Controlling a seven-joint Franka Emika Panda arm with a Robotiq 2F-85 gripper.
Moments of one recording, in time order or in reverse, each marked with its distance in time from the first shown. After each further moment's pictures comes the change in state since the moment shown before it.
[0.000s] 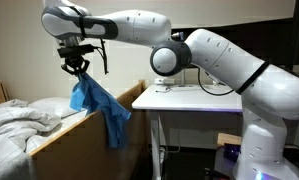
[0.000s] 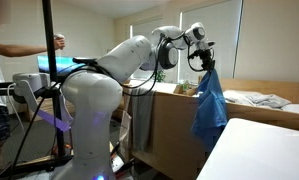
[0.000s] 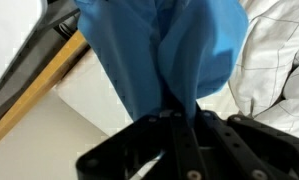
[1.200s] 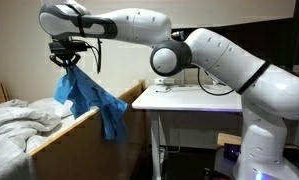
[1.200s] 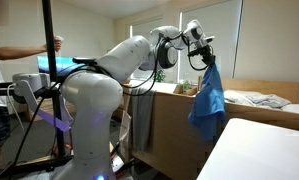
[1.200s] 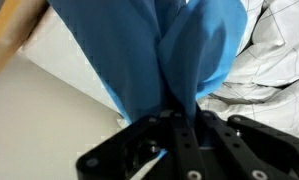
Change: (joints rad) arm 0.018 -0.004 -0.025 0.001 -0.008 0.236 0.042
